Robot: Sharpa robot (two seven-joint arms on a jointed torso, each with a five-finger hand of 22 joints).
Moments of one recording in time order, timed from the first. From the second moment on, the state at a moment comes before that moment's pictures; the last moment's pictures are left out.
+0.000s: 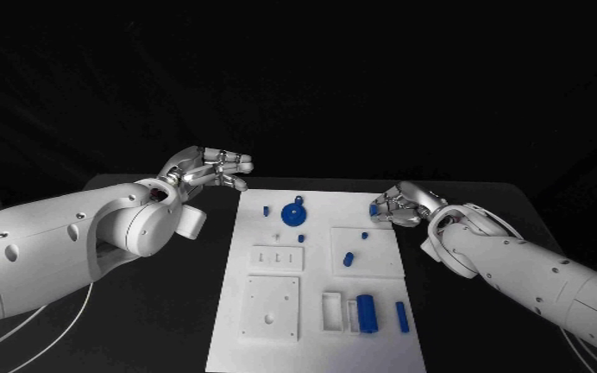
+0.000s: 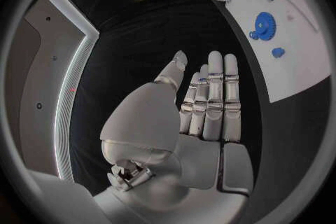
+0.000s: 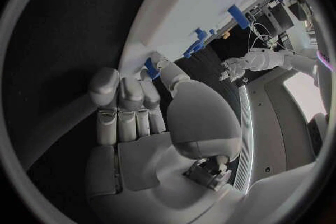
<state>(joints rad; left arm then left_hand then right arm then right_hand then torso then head) 1.43 -0.87 -0.15 1.45 -0.14 -0.28 0.28 1.35 0.01 0.04 -0.16 0.06 1.02 0.14 0.07 0.07 1.19 0.10 0.06 0.06 1.28 0.03 0.40 0.15 0.05 1.03 0.01 0.50 0.27 0.97 -0.71 0.33 1.07 -1.36 -0.30 0.13 1.24 -0.02 0.32 -0.27 0.18 1.19 0.07 0.06 0.07 1.33 -0.02 1.09 1.27 1.45 -0.08 1.05 1.07 0.08 1.47 -0.10 0.86 1.31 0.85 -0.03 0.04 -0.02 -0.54</state>
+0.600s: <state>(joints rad) 1.47 -0.83 -0.15 1.40 -0.27 -0.20 0.14 1.27 0.03 0.01 -0.10 0.06 1.11 0.08 0.07 0.07 1.46 -0.01 0.14 0.08 1.36 -0.05 0.63 0.32 0.03 1.13 -0.07 0.61 0.33 1.02 -0.72 0.34 1.19 -1.35 -0.33 0.07 1.23 -0.03 0.31 -0.26 0.26 1.20 0.07 0.06 0.07 1.33 -0.02 1.09 1.28 1.45 -0.08 1.05 1.08 0.08 1.47 -0.10 0.87 1.31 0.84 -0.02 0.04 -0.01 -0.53</state>
